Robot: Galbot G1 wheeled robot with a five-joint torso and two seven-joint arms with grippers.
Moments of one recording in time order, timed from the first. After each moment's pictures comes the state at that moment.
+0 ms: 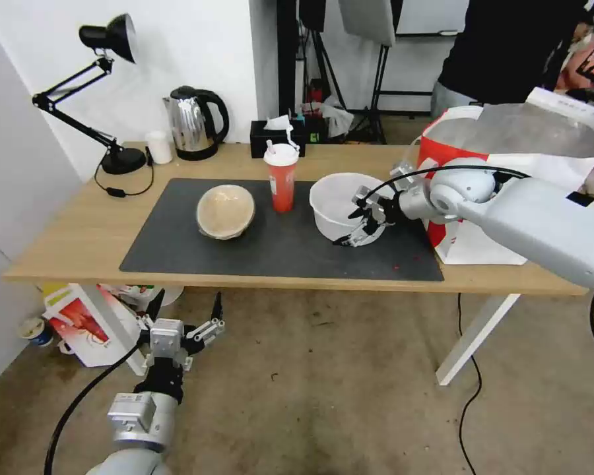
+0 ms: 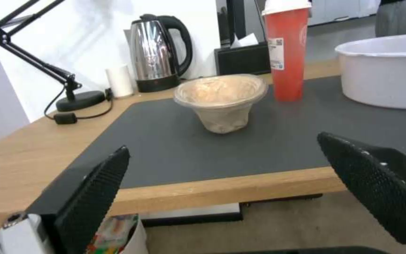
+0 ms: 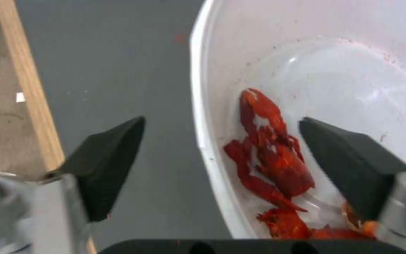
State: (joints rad) left arm 1.80 -1.50 -0.55 -2.30 0.00 0.00 0.00; right arm 0.21 0.73 -0.89 1.43 0.93 -0.59 -0.60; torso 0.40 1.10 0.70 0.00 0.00
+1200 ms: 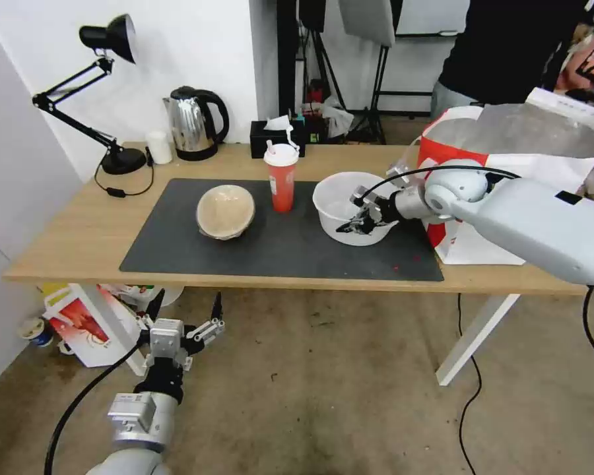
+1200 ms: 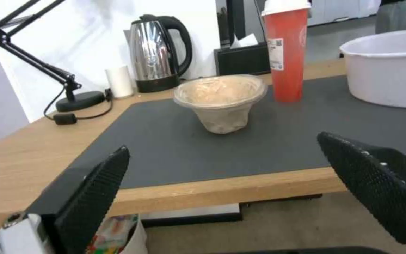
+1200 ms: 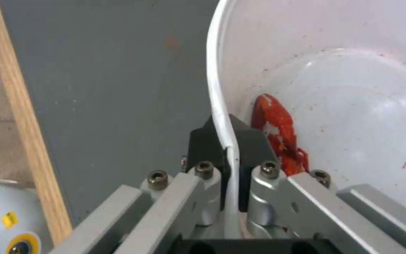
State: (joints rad) left arm 1.80 -1.50 -0.55 -2.30 0.00 0.00 0.00; right arm 0.22 0.75 -0.91 1.40 0.96 -0.60 -0.59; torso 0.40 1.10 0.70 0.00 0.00
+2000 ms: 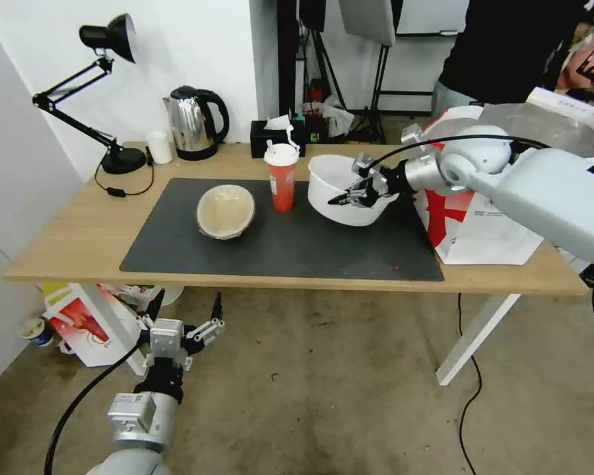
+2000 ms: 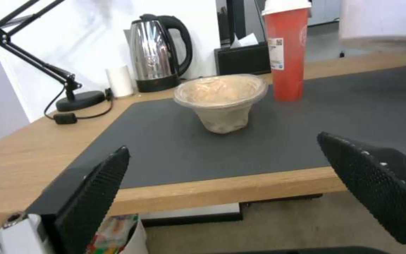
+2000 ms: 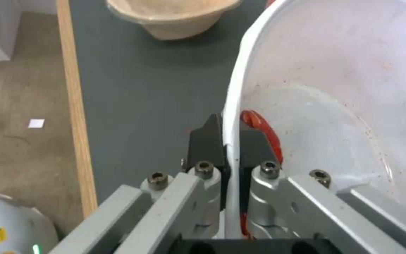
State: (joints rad) left arm 1.80 -1.50 -0.55 -2.30 0.00 0.00 0.00; right arm 0.32 0.70 -0.86 1.45 0.95 -0.47 -0.72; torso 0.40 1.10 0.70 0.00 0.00
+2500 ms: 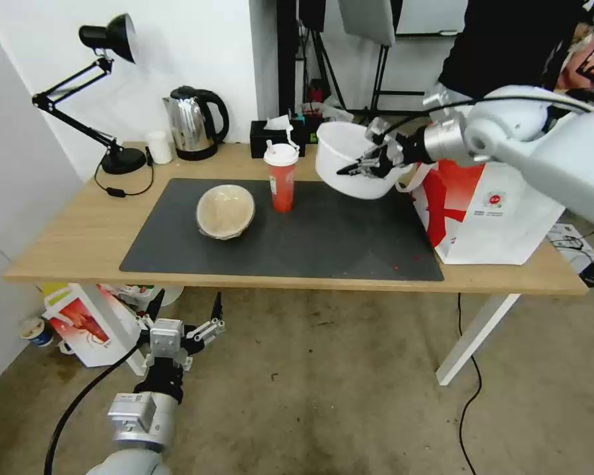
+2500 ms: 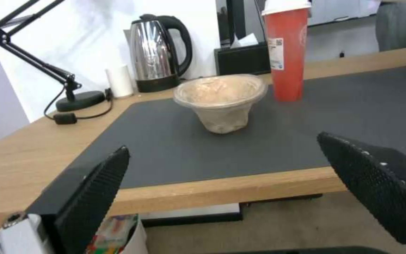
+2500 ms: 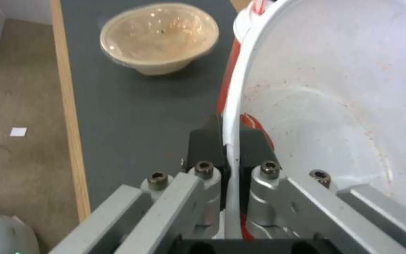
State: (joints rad) left arm 1.80 -1.50 -0.55 -2.30 0.00 0.00 0.00; right arm 0.42 0.68 -0.88 1.46 0.98 -0.48 -0.72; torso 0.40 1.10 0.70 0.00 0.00
